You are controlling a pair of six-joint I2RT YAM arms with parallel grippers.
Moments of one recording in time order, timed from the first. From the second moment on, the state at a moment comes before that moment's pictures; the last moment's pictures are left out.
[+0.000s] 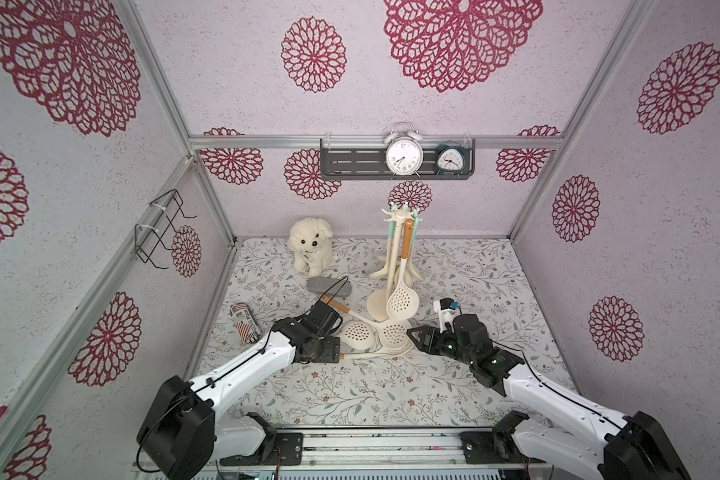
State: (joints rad) left arm -0.62 1.35 0.87 -0.83 -0.15 -0.55; right arm 0.57 0.99 0.49 -0.02 -0.22 0.70
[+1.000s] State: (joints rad) left arm -0.46 1.71 1.01 -0.70 -0.08 -0.29; right arm 0.38 0.78 0.46 -0.12 -0.41 0.59
